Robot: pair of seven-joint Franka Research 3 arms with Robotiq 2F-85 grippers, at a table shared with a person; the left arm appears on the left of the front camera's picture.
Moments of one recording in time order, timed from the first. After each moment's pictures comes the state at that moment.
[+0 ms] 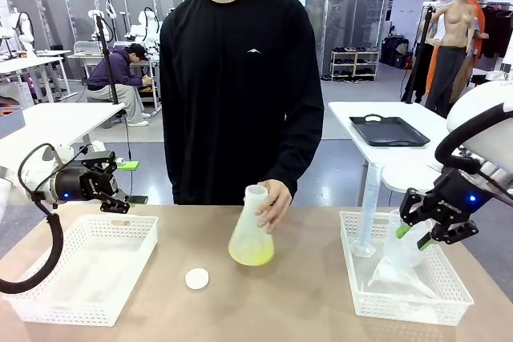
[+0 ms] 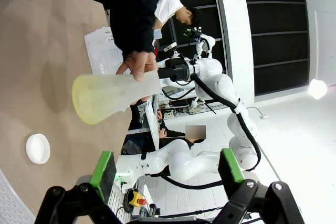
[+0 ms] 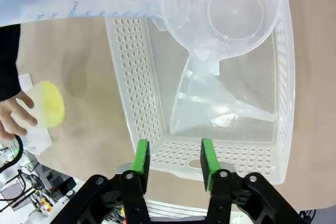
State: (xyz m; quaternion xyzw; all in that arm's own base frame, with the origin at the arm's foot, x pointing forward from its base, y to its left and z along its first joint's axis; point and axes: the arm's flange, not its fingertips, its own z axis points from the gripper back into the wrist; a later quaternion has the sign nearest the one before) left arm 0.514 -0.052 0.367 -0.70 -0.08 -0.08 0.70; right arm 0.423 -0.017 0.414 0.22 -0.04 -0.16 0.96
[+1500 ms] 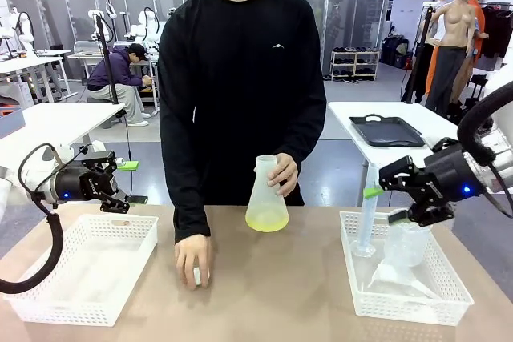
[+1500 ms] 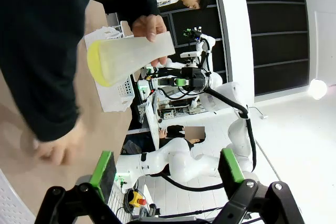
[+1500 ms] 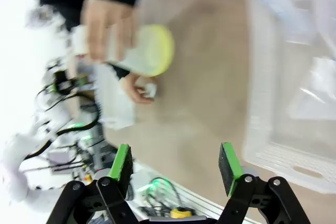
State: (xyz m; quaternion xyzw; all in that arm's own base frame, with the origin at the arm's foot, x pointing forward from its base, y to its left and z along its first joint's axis) left arm 0.514 -0.052 0.367 -0.70 -0.08 -0.08 0.70; right arm 0.384 0.023 0.455 0.45 -0.14 -0.08 0.88
